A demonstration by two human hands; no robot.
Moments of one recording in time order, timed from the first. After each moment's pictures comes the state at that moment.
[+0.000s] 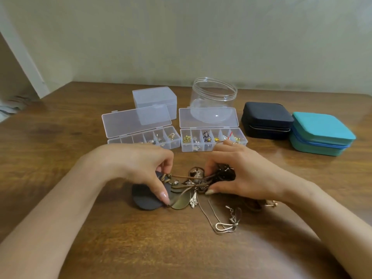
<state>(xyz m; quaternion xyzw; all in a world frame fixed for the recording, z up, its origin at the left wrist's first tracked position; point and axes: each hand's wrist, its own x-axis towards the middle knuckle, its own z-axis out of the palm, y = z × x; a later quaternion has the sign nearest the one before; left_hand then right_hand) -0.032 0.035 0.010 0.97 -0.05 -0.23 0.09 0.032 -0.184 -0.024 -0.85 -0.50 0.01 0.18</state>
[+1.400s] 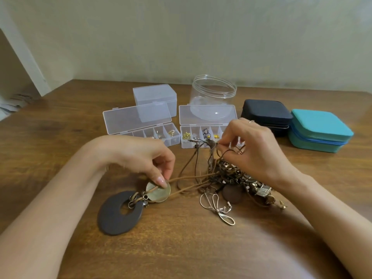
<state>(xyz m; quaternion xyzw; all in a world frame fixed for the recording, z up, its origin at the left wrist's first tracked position) -0.024 0.046 0.009 0.93 -0.13 -0.27 0.22 0.035 -0.187 -0.025 -0.83 -0.42 -0.23 0.29</state>
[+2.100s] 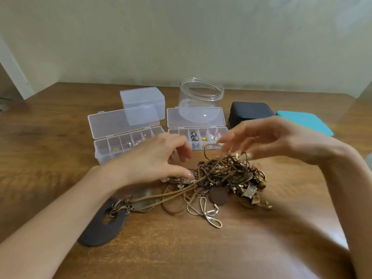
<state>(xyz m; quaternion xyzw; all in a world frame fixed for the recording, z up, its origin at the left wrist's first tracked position) -0.021 0.008 -0.011 0.96 -0.15 -0.01 0.21 0.051 -0.244 0.026 -0.78 -0.43 0.21 0.40</state>
